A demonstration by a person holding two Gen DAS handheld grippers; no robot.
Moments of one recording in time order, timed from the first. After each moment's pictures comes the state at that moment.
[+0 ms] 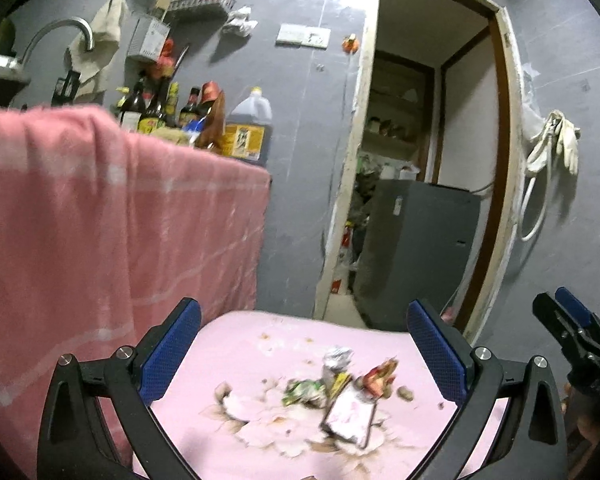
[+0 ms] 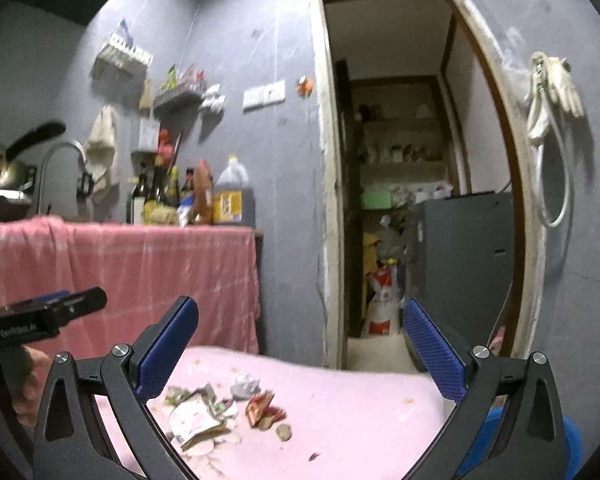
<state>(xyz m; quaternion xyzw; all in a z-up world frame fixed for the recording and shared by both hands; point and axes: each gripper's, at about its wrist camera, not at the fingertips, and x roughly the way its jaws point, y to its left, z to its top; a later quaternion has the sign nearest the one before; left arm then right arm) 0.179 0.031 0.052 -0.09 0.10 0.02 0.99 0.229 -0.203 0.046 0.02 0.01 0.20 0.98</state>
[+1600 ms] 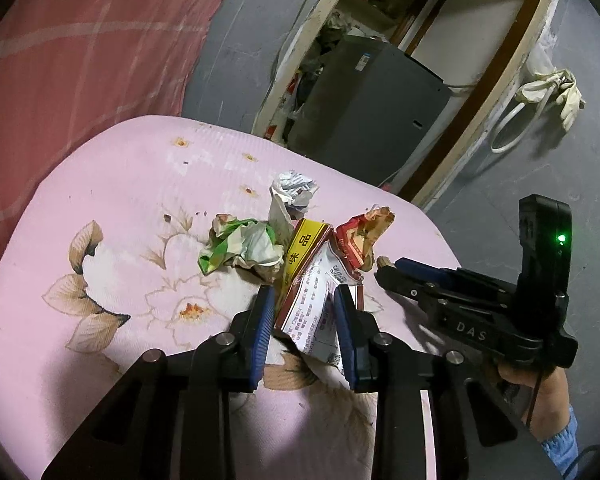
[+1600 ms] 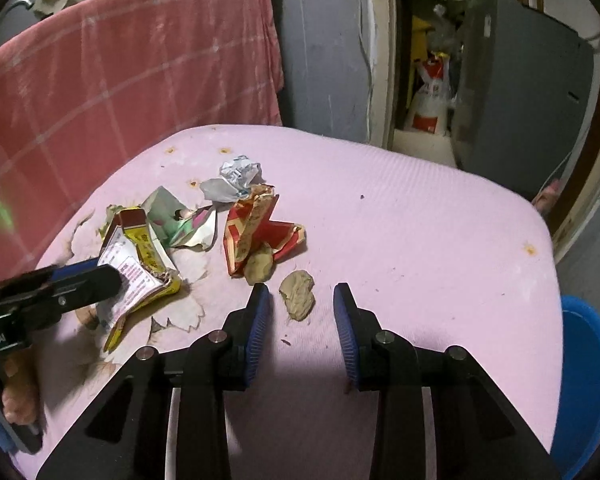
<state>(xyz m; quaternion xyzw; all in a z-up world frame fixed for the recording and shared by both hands) 0.264 0.035 -0.034 -0.18 0.36 -0.15 0.90 0.362 -0.148 -0.062 -0.06 0.40 0.26 0.88</state>
